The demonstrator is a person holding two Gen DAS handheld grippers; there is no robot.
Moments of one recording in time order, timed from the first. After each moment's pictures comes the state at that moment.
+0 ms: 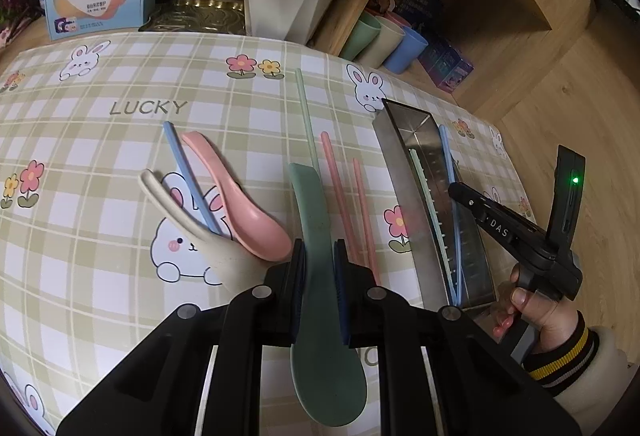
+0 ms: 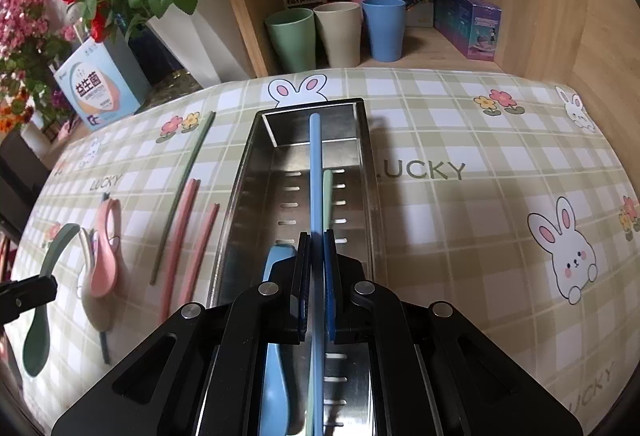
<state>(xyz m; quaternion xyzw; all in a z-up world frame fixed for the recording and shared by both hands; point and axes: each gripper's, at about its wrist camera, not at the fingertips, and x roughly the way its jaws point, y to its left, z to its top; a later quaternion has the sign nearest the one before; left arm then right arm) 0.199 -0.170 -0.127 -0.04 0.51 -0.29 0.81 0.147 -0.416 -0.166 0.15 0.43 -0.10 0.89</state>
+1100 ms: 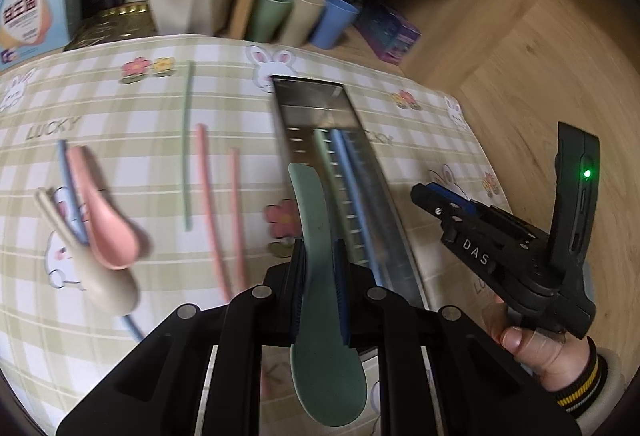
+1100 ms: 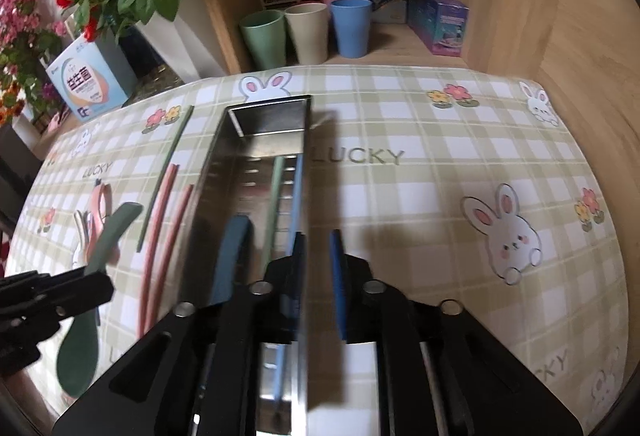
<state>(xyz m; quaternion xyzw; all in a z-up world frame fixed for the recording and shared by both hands) 0.164 -0.282 -0.121 -0.01 0.51 -0.35 0.79 0.104 -0.449 -0.142 0.14 0.44 -0.13 0.88</state>
